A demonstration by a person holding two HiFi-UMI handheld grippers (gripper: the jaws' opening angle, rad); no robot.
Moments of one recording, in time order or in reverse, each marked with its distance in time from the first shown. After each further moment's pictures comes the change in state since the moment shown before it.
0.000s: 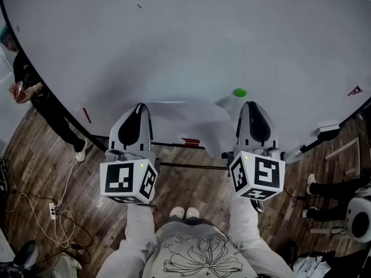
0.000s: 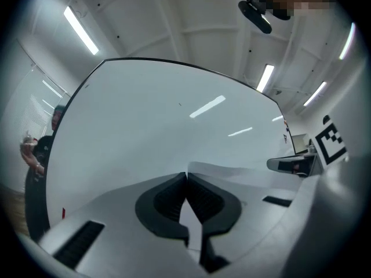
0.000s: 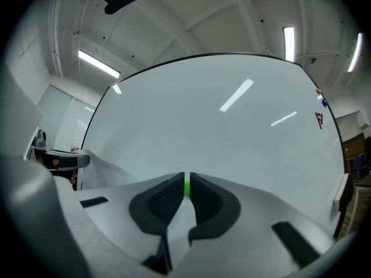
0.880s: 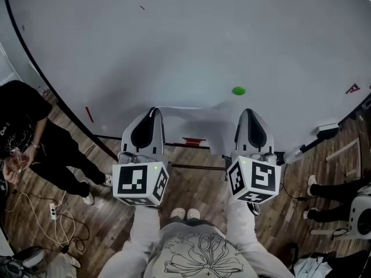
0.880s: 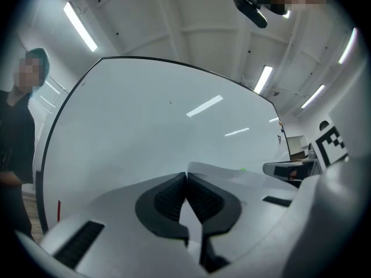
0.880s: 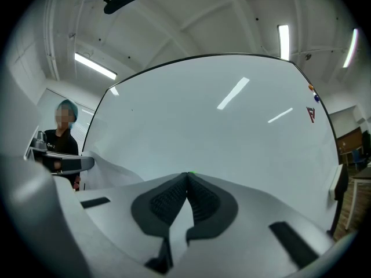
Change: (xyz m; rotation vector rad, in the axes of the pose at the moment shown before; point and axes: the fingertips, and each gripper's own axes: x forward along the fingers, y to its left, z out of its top) left arm -0.009 -0.027 -0.007 -0.014 0.015 -0.028; right arm -0.019 0.003 -0.013 0.035 0.012 -0.012
